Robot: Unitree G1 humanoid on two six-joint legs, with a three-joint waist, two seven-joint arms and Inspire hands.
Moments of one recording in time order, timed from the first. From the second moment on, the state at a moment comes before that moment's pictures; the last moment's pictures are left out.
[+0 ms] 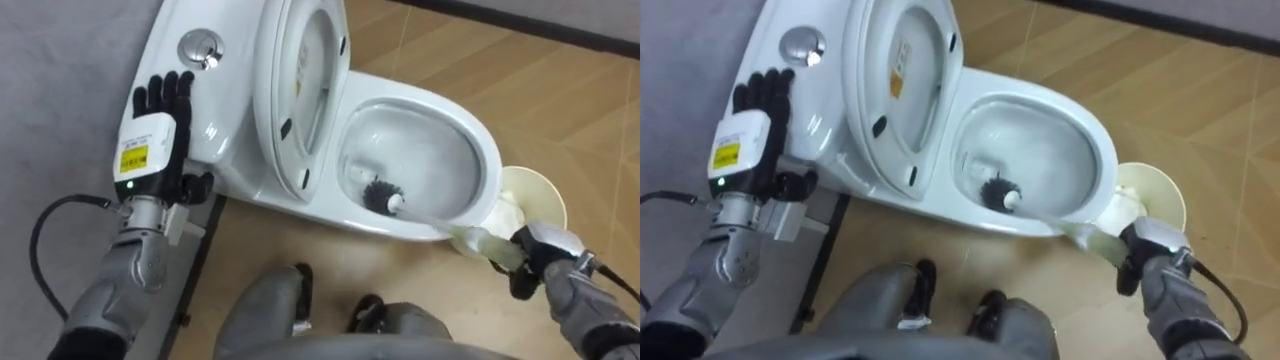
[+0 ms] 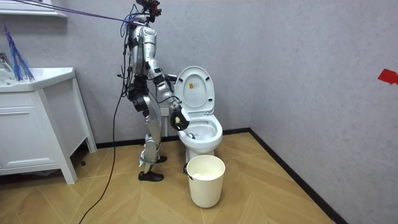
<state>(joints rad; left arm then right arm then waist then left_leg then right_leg) 0.04 0.38 -0.15 0.41 0.82 -0.19 0.47 -0.13 -0.50 0.28 1.04 -0.77 0.01 -0.17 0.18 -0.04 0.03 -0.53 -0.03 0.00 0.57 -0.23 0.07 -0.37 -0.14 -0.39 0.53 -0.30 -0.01</state>
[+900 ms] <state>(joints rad) -0.14 0.53 -0.28 0.32 0.67 -0.14 0.59 -0.51 -0.66 0.40 1.08 -0.16 0.09 -0.32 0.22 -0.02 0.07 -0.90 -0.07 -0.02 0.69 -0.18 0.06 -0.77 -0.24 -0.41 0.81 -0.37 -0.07</state>
